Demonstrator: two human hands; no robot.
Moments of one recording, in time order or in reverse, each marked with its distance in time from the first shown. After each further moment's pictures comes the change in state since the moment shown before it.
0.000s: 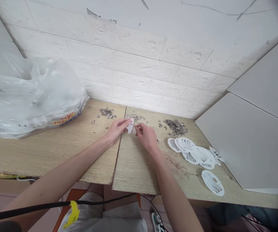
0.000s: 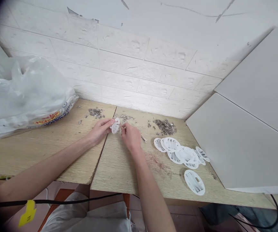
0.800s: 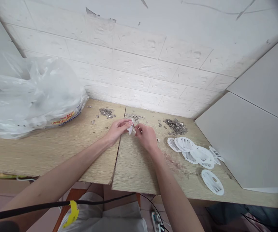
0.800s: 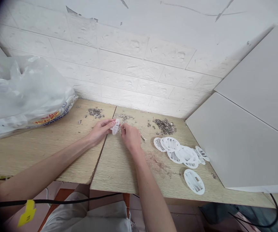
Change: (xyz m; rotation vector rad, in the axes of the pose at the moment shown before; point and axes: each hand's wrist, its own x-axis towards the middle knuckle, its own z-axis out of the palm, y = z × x) left_hand 0.000 -0.001 -0.001 0.035 0.006 -0.046; right_hand 0.000 0.001 0.000 -0.059 -0.020 -0.045
